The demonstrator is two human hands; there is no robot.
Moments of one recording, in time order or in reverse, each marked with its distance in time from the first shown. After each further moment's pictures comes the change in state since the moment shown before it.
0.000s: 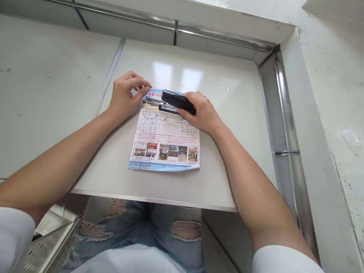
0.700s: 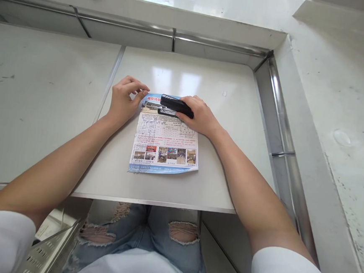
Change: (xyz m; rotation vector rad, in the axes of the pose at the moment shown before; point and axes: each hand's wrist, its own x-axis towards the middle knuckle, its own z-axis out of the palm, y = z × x) left_hand 0.000 0.001 -0.001 -0.125 0.102 -0.021; right_hand 0.001 -0.001 0.001 -0.022 0.019 -0.022
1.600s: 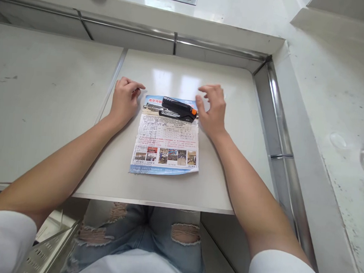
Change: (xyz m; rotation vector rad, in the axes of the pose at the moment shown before) left_hand -0.001 -0.026 0.005 0.190 0.072 -0.119; right_hand -0.003 -0.001 -0.014 -0.174 0.405 0.164
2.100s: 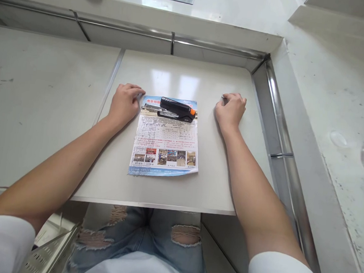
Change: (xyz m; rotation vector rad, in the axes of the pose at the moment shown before) left_hand 0.000 -0.002 -0.001 0.063 -0.193 -0.033; right_hand -0.004 0.093 -0.005 -0.288 0.019 0.460
